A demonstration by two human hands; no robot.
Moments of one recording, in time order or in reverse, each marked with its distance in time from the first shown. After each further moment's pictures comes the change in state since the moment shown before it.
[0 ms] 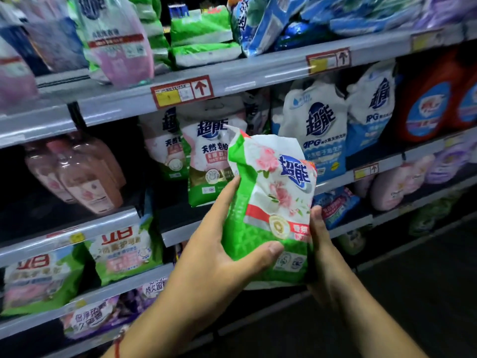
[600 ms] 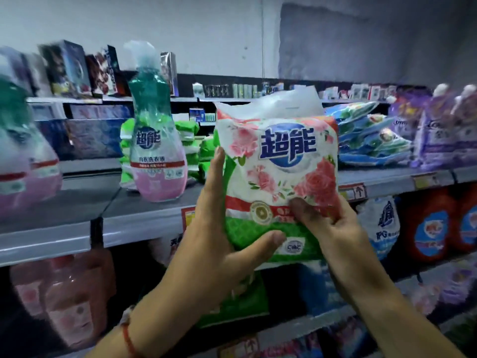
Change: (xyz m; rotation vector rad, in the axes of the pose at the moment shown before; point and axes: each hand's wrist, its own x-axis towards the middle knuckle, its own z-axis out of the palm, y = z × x) left_hand 0.154 0.058 -0.094 0.179 0.230 0.569; right_hand 0.106 -0.176 0.086 -0.430 0.112 -0.698
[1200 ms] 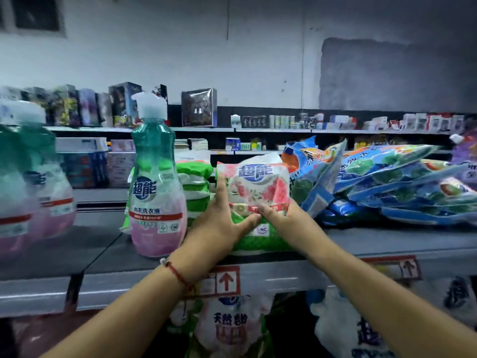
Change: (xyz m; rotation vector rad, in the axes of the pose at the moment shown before) left_hand 0.155 -0.102 0.009 0.514 0.008 -0.374; right_hand 0.215 0.061 0.022 -0.589 -0.280 0.068
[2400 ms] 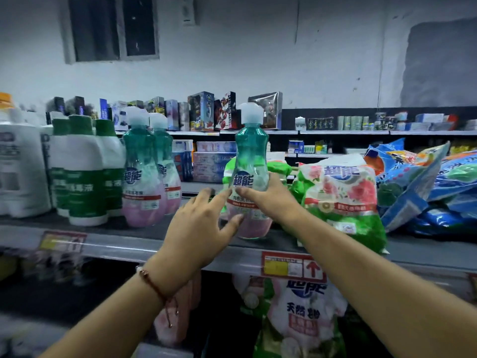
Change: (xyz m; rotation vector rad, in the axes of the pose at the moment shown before) left_hand -0.106 -0.052 -0.136 0.687 0.270 -0.039; right_hand -0.006 -0.146 0.115 0.223 -0.233 -0.162
